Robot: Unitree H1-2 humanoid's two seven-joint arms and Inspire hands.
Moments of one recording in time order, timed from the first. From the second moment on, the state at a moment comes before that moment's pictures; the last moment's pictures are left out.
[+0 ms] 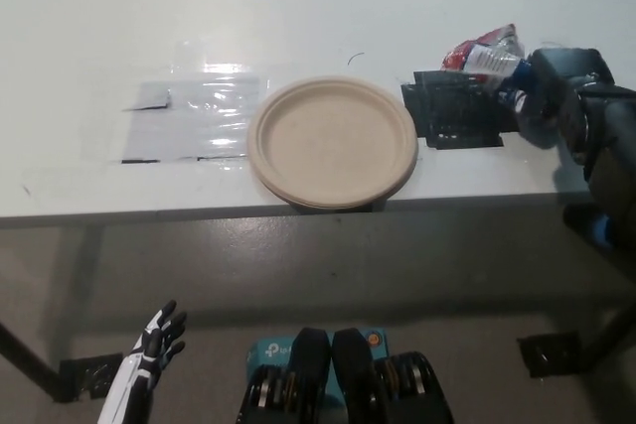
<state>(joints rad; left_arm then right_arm) 0.14 0.14 -0.01 -0.05 0.00 -0.06 -0.09 -1.12 -0.32 0.56 1.23 -0.74 0.13 0.01</state>
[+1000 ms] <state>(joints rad) 0.13 0.15 0.01 -0.05 -0.04 -0.06 -0.09 -1.02 -0.24 0.51 1.34 -0.69 -0.30 -0.54</state>
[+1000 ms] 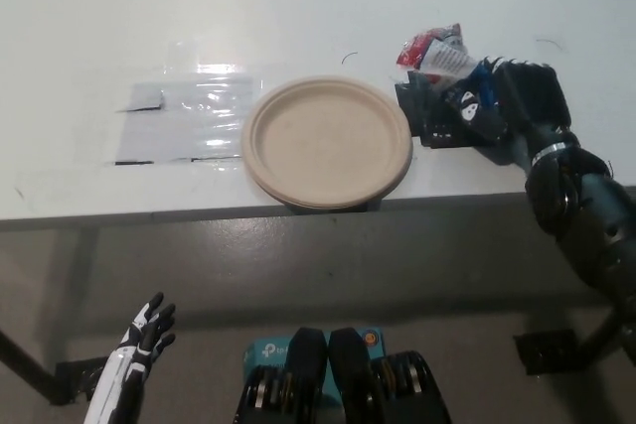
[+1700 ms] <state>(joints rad) 0.13 0.16 0.00 -0.05 -0.04 -0.06 -0.10 -1.05 -0.31 0.92 1.18 -0.99 -0.32 -0.71</state>
